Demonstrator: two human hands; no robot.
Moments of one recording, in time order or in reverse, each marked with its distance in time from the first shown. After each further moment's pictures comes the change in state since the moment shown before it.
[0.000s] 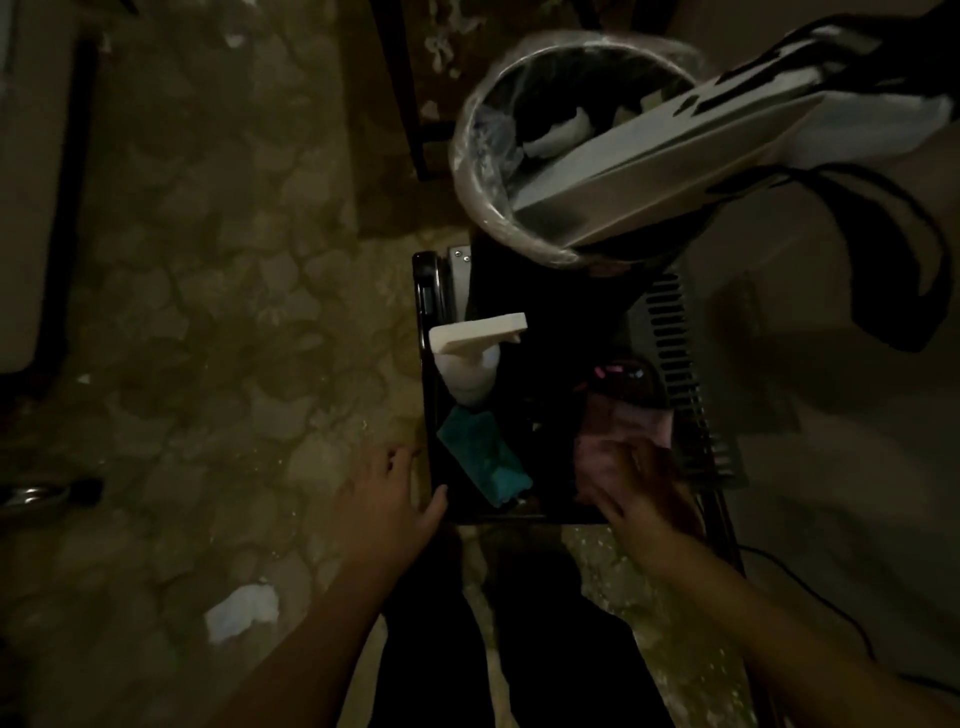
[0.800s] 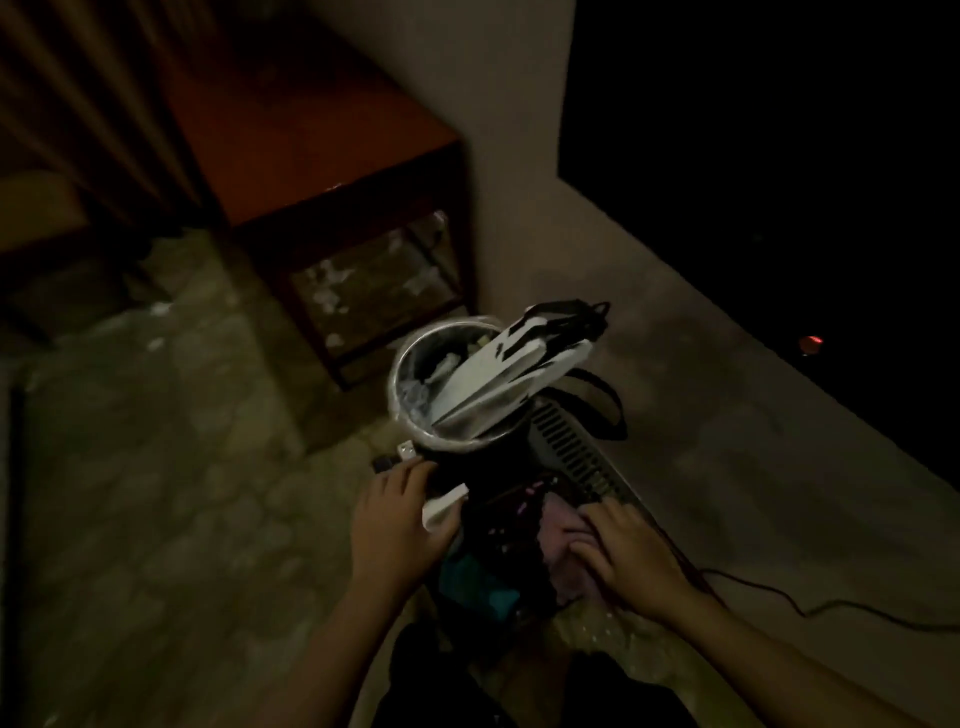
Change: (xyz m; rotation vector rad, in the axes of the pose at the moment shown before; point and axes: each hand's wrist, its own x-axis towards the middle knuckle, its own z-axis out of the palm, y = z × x) left_hand 0.055 0.097 -0.234 -0.031 0.146 0.626; right_hand -0.091 -0.081 -0.156 0.071 0.195 0.156
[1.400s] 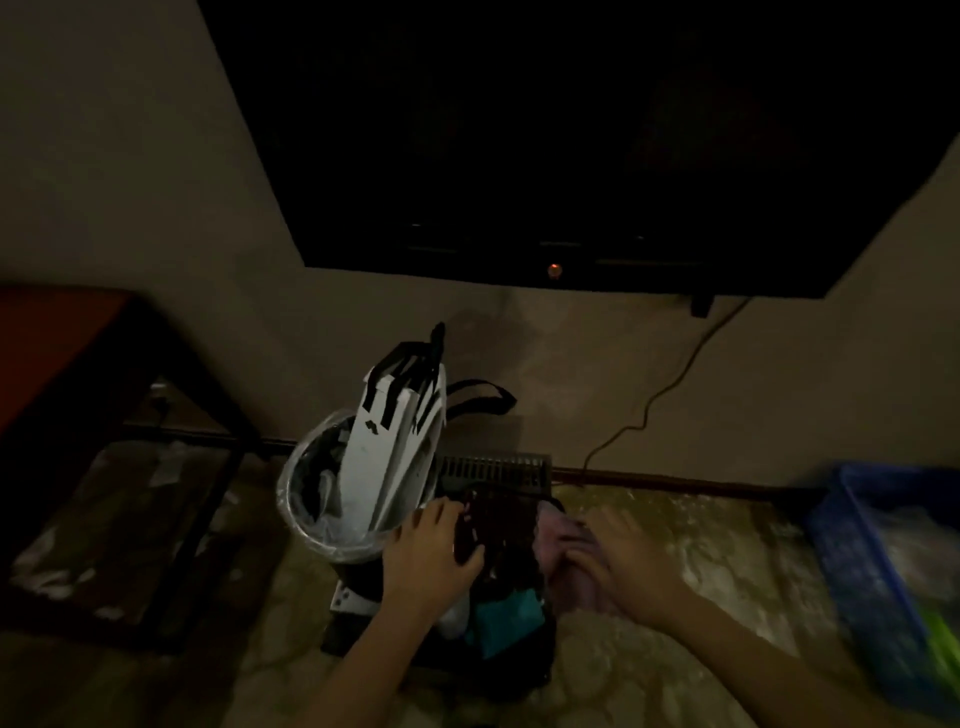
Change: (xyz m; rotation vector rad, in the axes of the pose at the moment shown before) left_hand 0.083 -0.036 -0.013 0.092 -0.452 0.820; right_hand -0.060 -0.179 0.043 0.198 0.485 0.761
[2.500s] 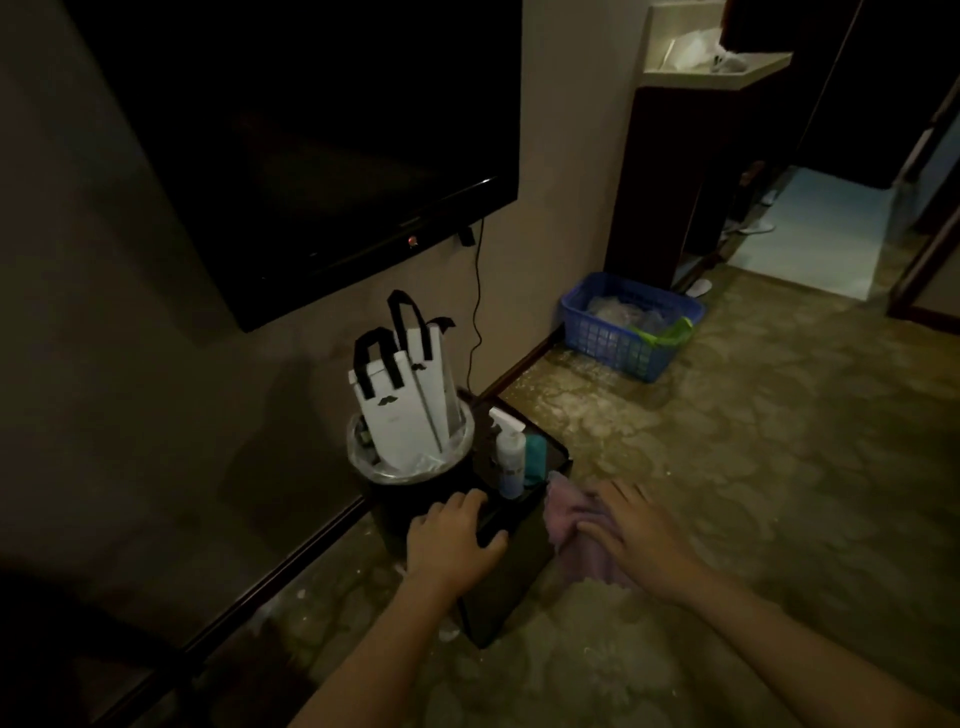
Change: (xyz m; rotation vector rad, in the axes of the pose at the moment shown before) left_hand -0.115 -0.305 -0.154 0.099 -0.360 0.917; right_hand -0.136 -0.491 0.152 0.020 0.618 0.761
